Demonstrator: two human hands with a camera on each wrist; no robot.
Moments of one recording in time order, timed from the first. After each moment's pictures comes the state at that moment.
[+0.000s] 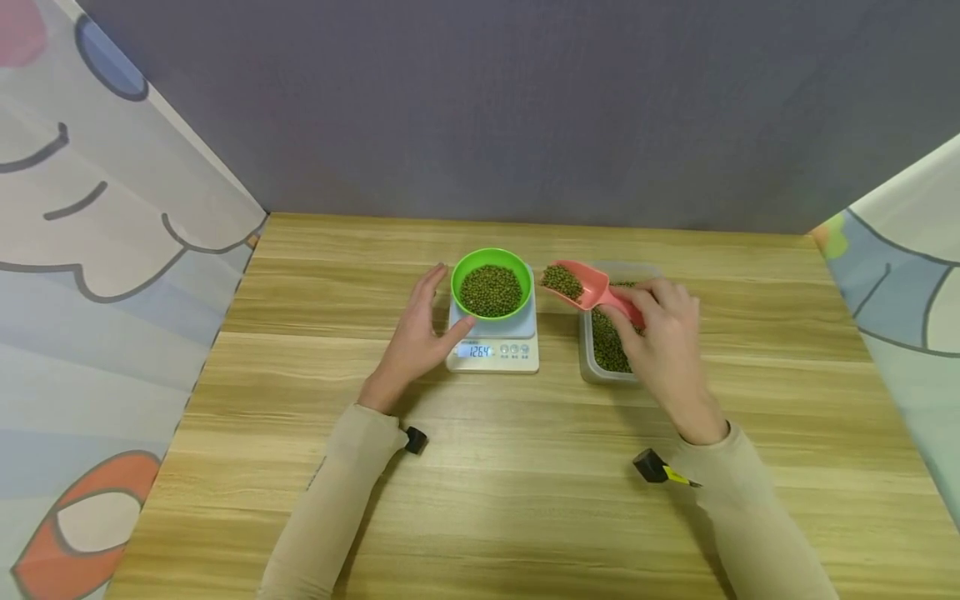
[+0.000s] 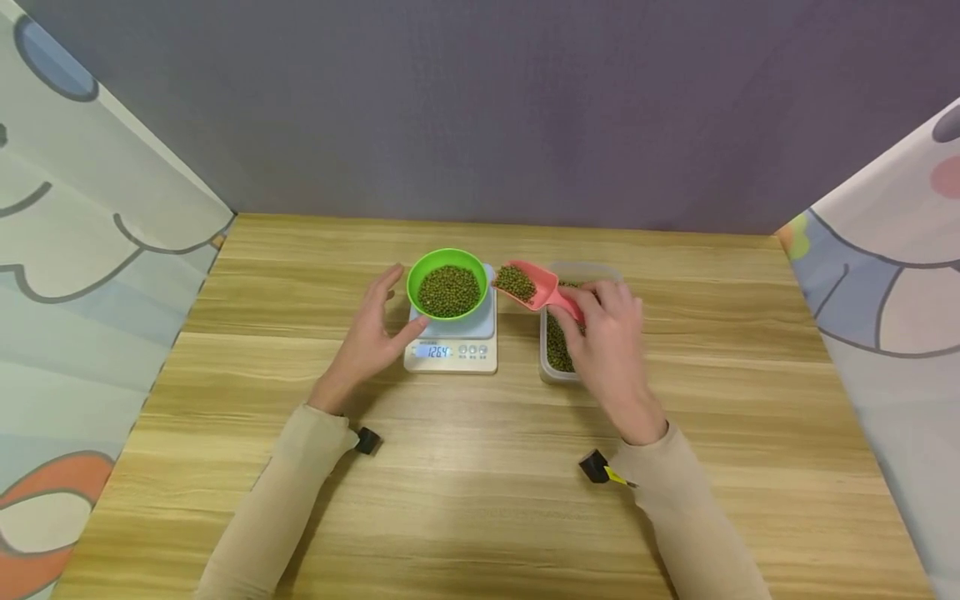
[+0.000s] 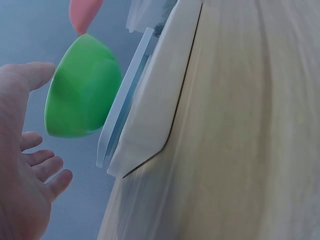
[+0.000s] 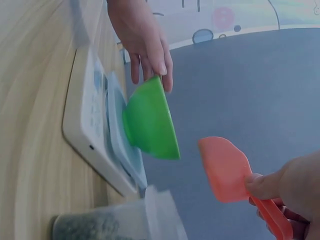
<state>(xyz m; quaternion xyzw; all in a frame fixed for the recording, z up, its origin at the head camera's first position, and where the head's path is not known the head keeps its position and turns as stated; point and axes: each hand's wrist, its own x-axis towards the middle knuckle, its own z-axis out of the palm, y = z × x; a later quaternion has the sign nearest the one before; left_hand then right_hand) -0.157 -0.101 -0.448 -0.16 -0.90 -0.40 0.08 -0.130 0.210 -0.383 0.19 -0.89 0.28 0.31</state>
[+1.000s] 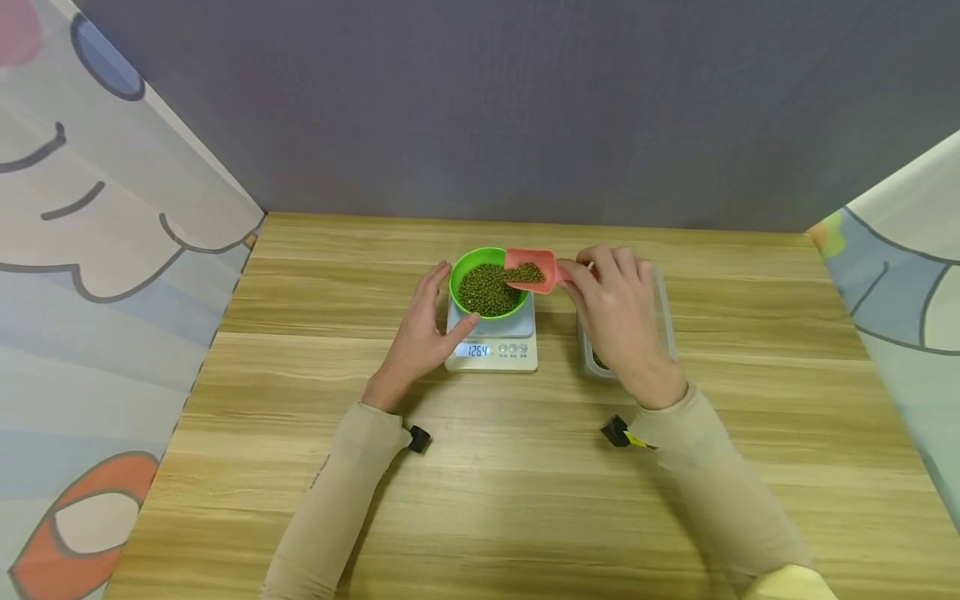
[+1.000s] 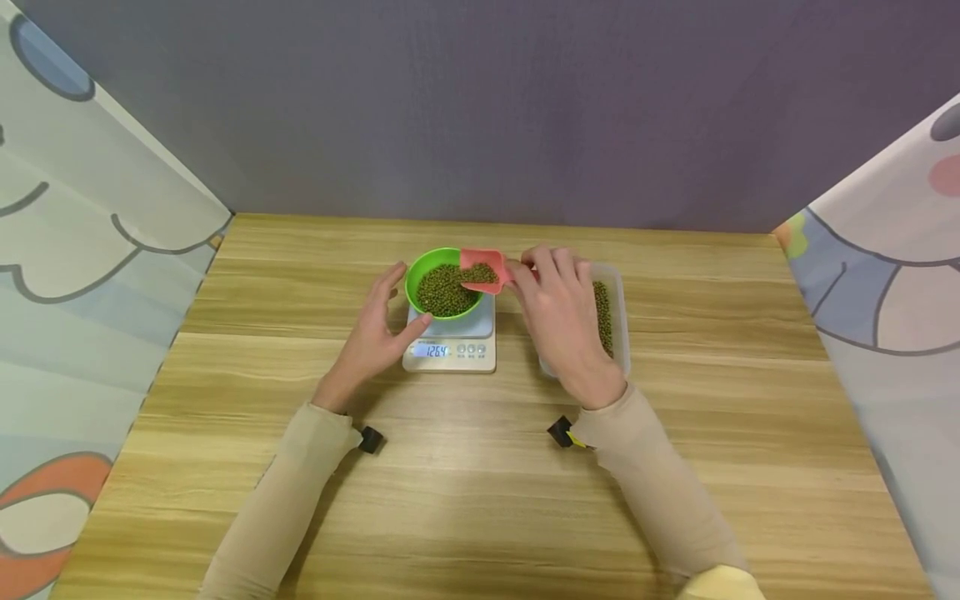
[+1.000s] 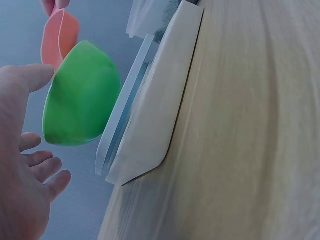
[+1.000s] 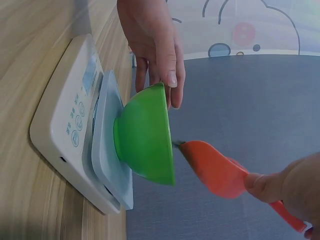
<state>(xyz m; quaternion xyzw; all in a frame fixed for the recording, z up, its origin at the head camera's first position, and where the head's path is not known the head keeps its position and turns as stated) -0.158 -0.094 -0.447 -0.17 -0.89 -0.42 0.10 -0.156 0.167 -0.366 0.26 -0.89 0.15 0.33</state>
